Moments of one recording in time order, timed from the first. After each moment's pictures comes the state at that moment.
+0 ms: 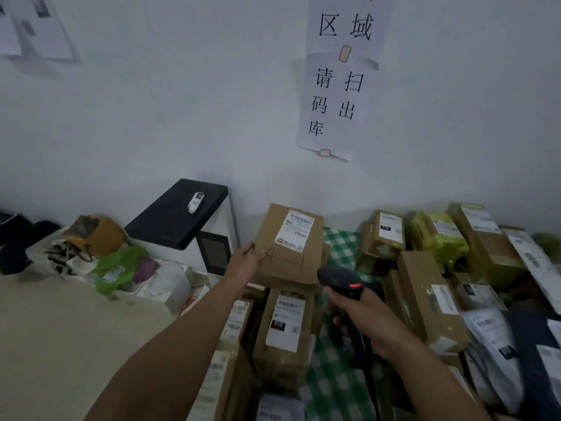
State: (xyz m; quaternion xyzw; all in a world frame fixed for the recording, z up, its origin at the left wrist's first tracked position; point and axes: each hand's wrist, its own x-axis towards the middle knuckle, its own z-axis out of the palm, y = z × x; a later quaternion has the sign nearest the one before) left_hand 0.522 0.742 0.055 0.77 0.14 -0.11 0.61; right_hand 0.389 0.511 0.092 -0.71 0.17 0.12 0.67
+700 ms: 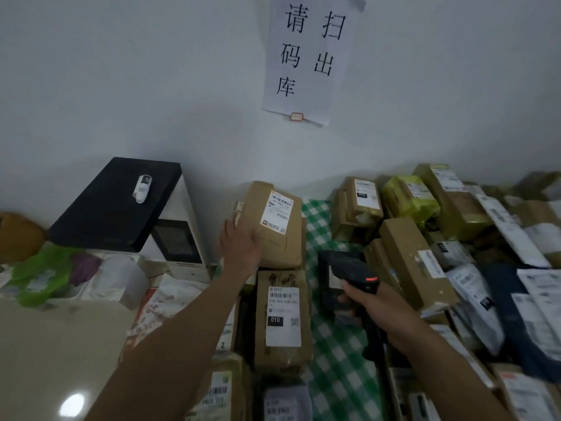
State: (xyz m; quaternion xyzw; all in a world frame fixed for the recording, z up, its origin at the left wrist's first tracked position) left_hand 0.606 0.723 -0.023 0.94 -0.03 0.02 0.35; right_hand 0.404 0.519 0.068 -0.70 0.31 0.08 0.64
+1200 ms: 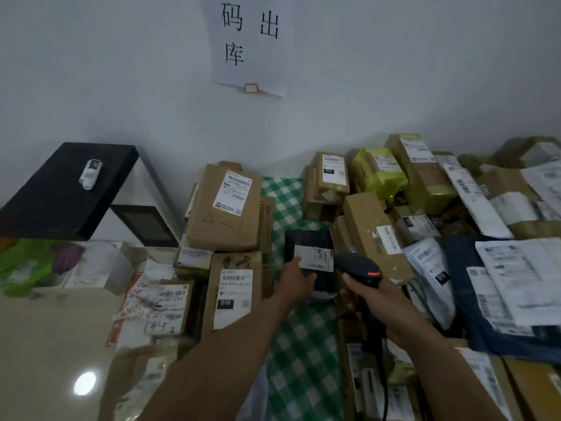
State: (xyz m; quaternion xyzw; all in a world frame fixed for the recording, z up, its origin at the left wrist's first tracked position) left_hand 0.480 0.541 -0.084 0.84 -0.08 -0.29 0.45; right_hand 0.357 0.413 0.048 -0.66 0.36 0.10 0.66
